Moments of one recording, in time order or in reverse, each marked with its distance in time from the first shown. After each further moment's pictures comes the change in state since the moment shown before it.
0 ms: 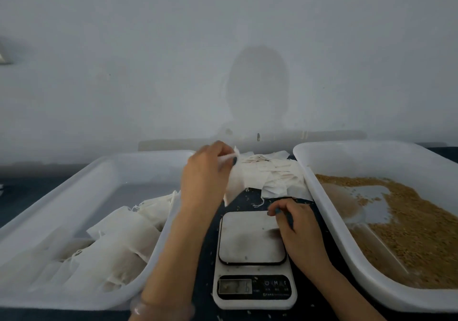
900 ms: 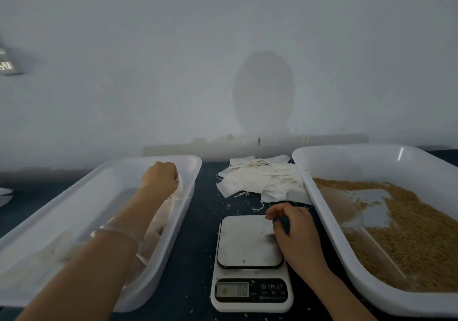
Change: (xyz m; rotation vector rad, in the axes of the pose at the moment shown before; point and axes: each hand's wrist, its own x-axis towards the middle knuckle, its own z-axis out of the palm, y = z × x) left_hand 0.058 -0.120 -0.018 0.742 -0.384 -0.200; right_hand 0.000 0.001 -0.001 -0.028 -0.004 -0.004
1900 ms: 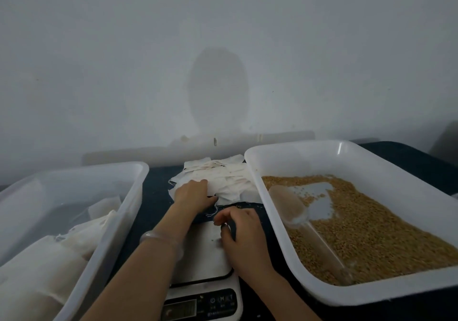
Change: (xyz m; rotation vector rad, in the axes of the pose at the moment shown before) left_hand 0.008 0.170 0.078 0.008 -0.147 0.318; right_hand 0.003 0.000 0.005 -0.018 0.026 -0.029
